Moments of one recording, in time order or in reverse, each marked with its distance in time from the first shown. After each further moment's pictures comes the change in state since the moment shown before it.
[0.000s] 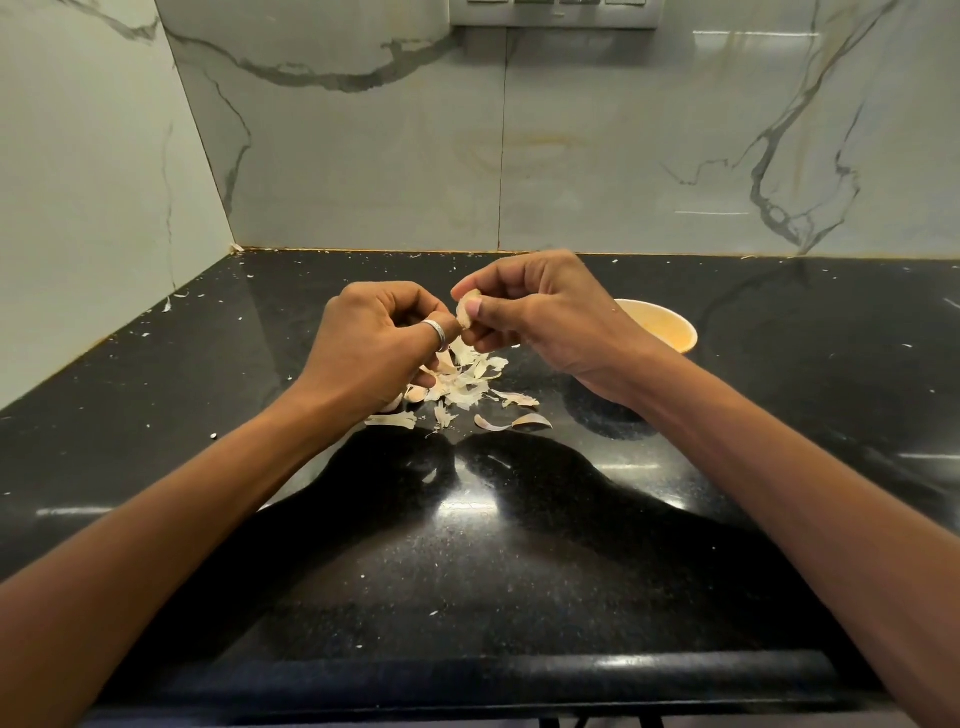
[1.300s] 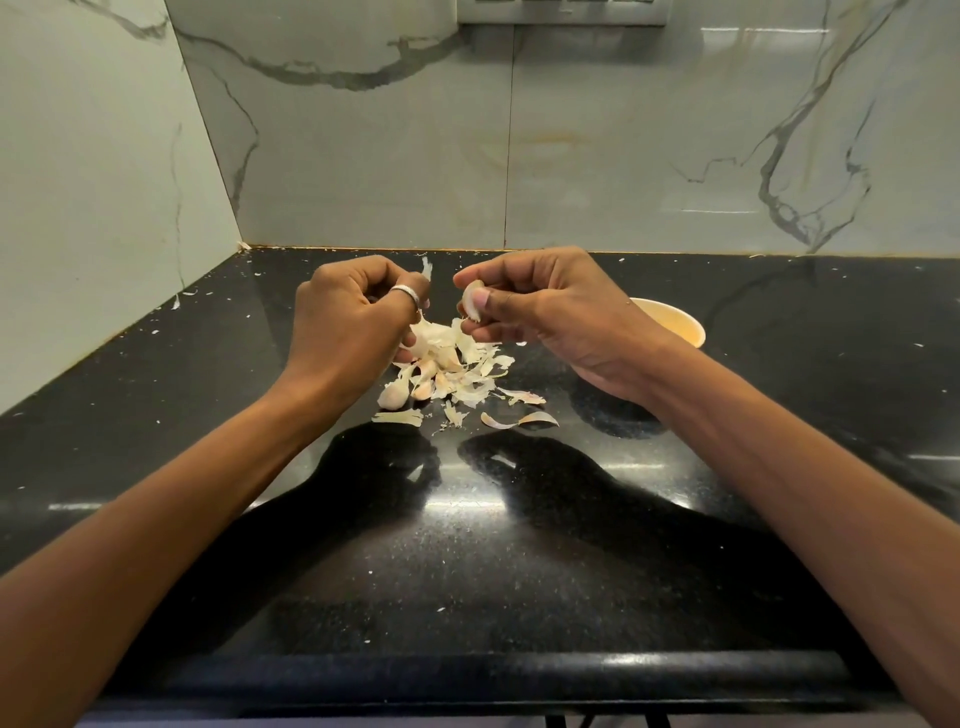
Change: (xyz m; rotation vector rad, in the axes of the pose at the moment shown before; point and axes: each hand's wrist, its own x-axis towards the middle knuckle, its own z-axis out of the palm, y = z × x) left_hand 0.008 -0.006 -0.011 0.036 0.202 0.034; right_hand -0.003 -0.007 -0.001 0.150 -0.043 0.059
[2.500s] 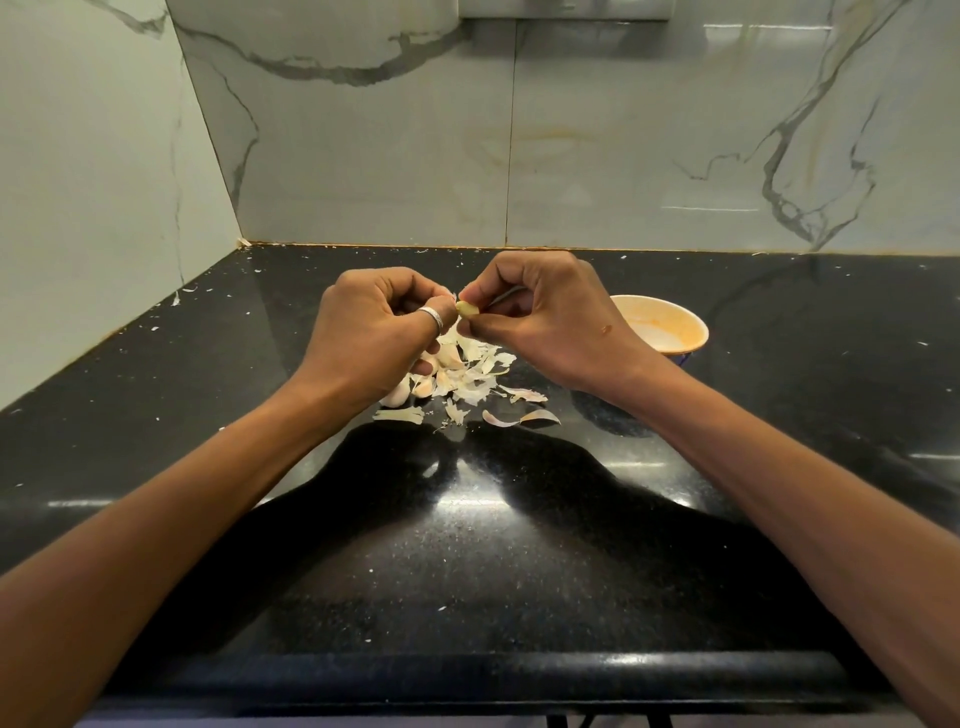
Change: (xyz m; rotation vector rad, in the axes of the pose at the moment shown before) left_hand -0.005 0.002 0.006 -0.020 -0.143 -0.013; right_hand 0.005 0.018 0.006 -0.567 0.164 -0.304
